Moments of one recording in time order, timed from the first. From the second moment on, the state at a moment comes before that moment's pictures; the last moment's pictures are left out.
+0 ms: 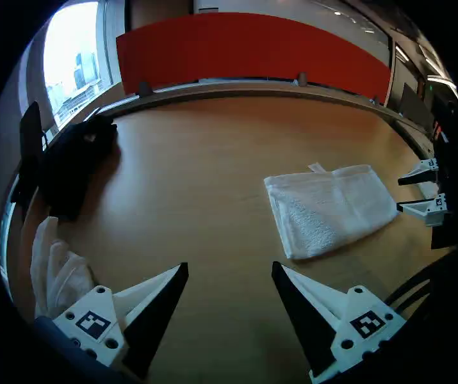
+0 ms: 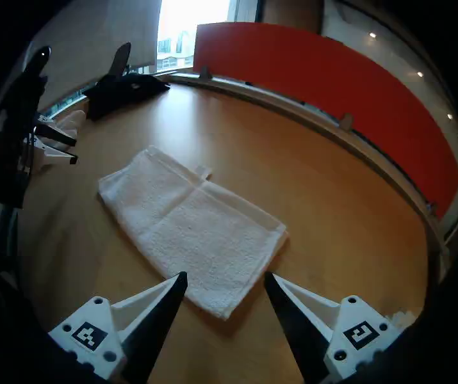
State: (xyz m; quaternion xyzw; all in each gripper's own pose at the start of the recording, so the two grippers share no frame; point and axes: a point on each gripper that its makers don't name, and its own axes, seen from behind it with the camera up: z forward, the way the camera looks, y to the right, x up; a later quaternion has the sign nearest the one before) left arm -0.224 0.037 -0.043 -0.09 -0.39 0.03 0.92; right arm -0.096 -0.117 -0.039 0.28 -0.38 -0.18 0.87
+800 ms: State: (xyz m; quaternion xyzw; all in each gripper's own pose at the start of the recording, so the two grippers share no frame) left arm -0.217 0.027 -0.071 -0.07 -0.39 0.02 0.92; right arm -0.122 -0.102 -0.059 0.29 -0.41 -0.18 0.85
